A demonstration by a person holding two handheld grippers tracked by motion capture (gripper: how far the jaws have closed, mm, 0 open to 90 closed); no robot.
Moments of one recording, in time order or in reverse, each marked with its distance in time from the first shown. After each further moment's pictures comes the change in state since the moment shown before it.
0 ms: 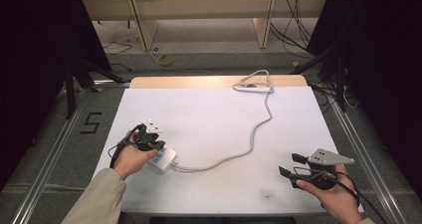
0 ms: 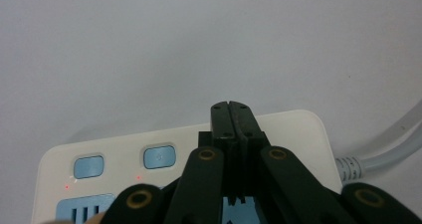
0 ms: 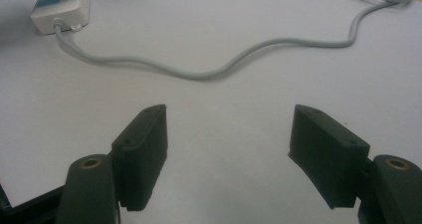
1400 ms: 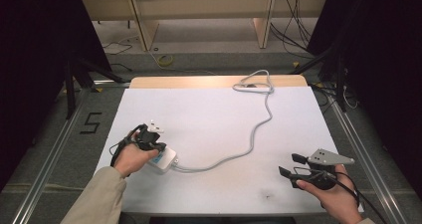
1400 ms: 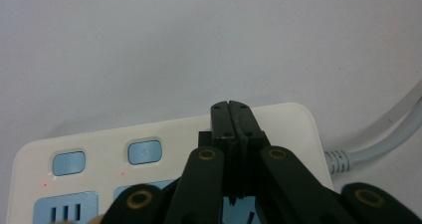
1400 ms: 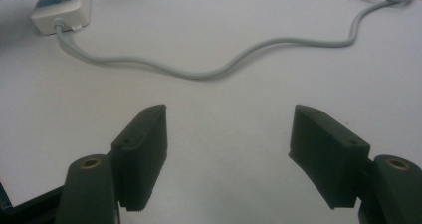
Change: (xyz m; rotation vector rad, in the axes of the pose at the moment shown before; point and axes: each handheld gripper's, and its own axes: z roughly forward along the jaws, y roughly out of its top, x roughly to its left) left arm 0.001 0.001 0.003 0.041 -0.047 -0.020; right arm 0.000 0.000 0.000 0.001 0.002 0.005
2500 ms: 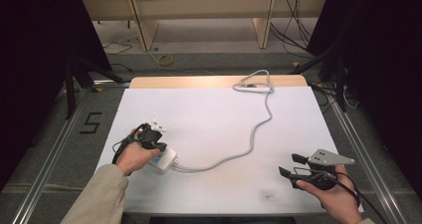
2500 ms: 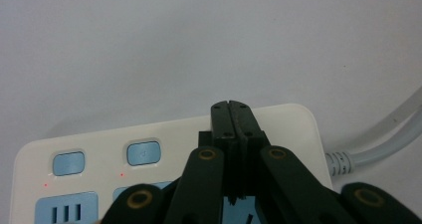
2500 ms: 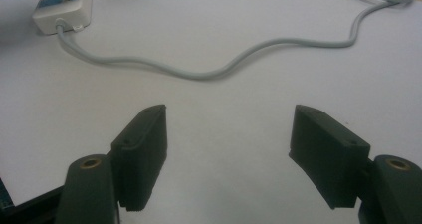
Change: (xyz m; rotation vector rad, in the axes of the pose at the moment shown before) left arm -0.003 0.007 0.002 0.049 0.019 0.008; right arm 0.000 0.000 -0.001 -0.003 0.001 -0.007
